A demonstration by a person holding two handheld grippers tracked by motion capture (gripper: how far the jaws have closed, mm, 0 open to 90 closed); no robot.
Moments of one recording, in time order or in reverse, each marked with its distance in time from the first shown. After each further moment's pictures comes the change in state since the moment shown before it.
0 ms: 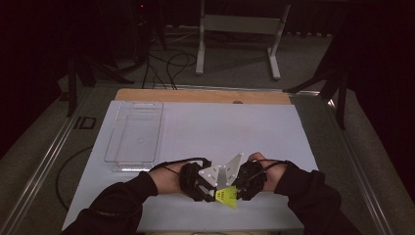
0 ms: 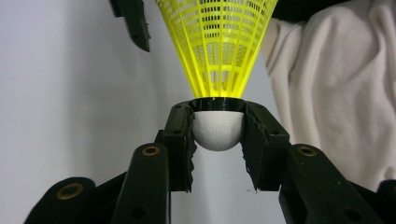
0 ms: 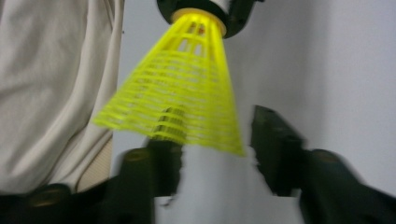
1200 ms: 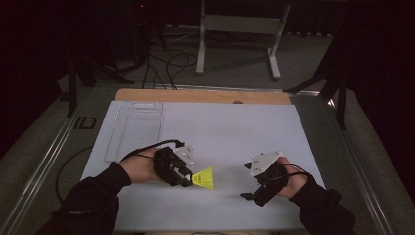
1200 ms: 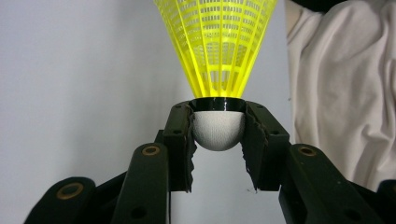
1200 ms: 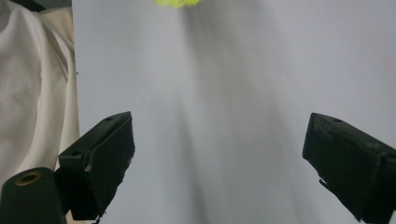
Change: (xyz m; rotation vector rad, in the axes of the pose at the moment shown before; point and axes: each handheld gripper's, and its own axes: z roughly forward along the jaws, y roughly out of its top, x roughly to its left) left arm 0.011 -0.040 -0.067 0.034 0.062 -0.195; right arm 0.014 -0.058 -0.015 -0.284 -0.214 0.247
